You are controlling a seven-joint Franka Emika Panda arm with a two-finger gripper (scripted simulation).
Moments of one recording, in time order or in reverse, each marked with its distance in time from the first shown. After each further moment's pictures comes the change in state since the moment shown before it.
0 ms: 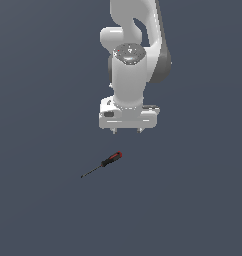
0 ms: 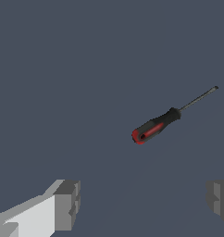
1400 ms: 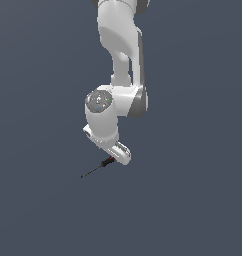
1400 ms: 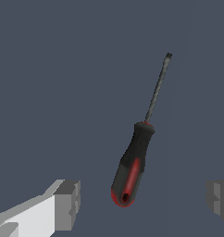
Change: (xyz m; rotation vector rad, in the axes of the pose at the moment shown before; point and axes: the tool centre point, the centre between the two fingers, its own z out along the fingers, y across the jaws) arm 0.047 0.076 0.091 0.004 -0.001 0.683
